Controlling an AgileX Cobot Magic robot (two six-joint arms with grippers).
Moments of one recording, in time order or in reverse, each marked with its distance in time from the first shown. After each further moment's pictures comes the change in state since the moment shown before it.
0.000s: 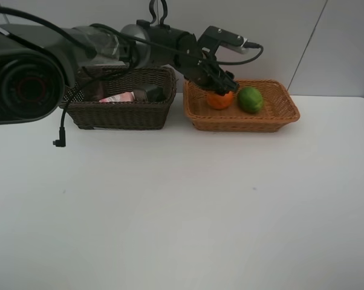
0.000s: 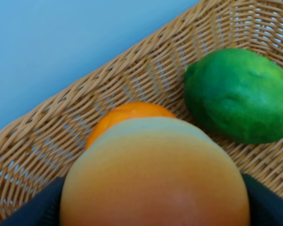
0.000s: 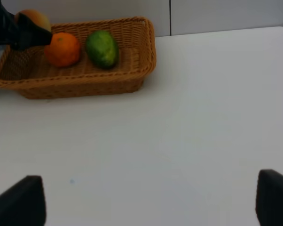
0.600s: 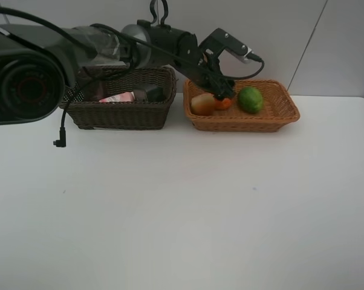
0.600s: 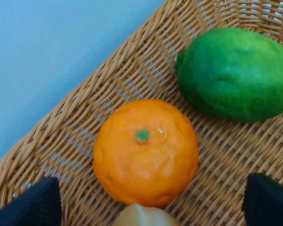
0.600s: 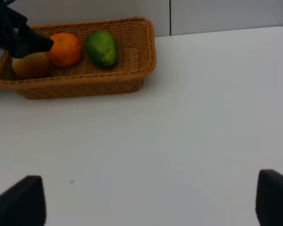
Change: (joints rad) left arm -0.001 0.000 0.000 0.000 0.009 0.194; right arm 0.000 0.000 0.000 0.000 0.000 0.000
